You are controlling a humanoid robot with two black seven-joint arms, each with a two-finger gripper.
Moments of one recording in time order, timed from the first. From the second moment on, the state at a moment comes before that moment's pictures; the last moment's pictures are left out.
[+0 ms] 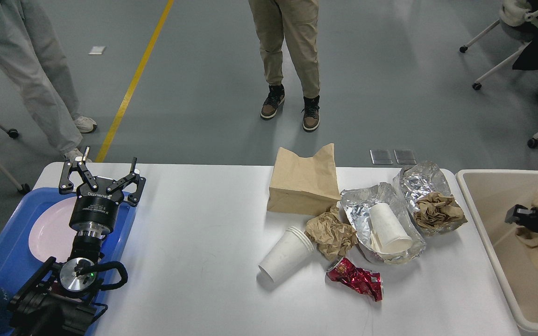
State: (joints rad) left arm -0.39 0.09 -1.39 -0.64 0.08 -0.66 -0.25; right arm 1.18 -0.56 -1.12 0.54 -0.19 0.43 -0.09
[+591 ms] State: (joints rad) left arm -0.39 0.09 -1.39 -0.64 0.08 -0.66 -0.25; right arm 0.66 -0.31 -1.00 0.04 -0.17 0.07 -0.13
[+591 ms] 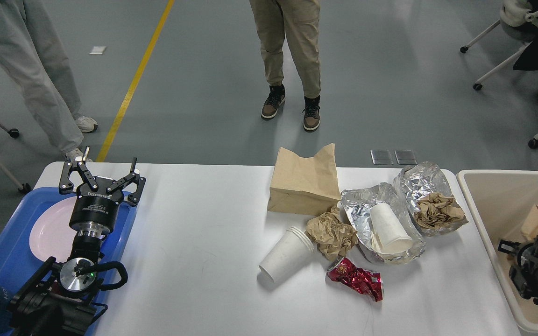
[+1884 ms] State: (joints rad) left arm -0.39 0.09 -1.39 -0.63 0.08 -0.66 -0.25; right arm 1.04 -0.52 -1.08 0.51 -0.32 0.19 -0.16
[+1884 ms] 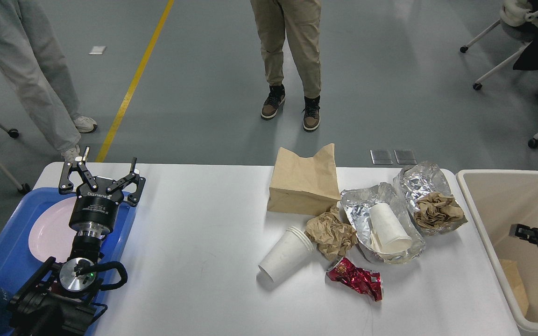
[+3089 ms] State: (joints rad) left arm -0.39 0.09 -1.39 -0.63 0.08 -0.66 -0.25; right arm 2.35 -0.35 -1.16 1.67 -0.29 0.44 -0.16
